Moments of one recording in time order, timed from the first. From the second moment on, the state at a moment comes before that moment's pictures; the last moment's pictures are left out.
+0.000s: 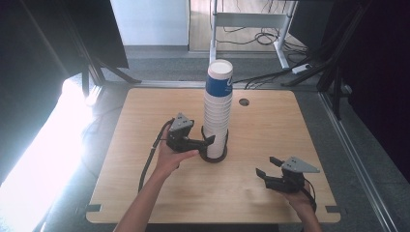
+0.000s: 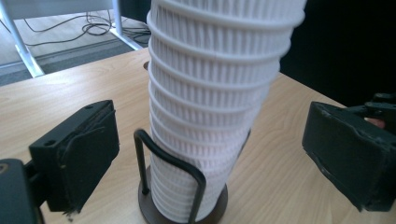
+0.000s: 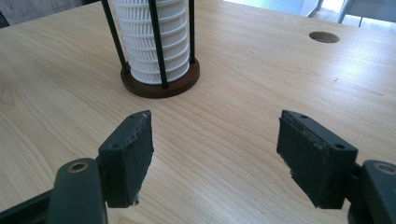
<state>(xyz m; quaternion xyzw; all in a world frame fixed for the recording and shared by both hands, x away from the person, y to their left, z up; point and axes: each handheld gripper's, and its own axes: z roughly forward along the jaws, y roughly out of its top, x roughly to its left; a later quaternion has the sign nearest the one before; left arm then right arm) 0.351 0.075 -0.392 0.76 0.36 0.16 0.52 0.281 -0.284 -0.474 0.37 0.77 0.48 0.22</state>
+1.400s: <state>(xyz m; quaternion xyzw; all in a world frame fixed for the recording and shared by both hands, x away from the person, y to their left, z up) 0.390 0.039 -0.393 0.77 0.33 0.17 0.52 0.294 -0.274 -0.445 0.34 0.77 0.52 0.17</state>
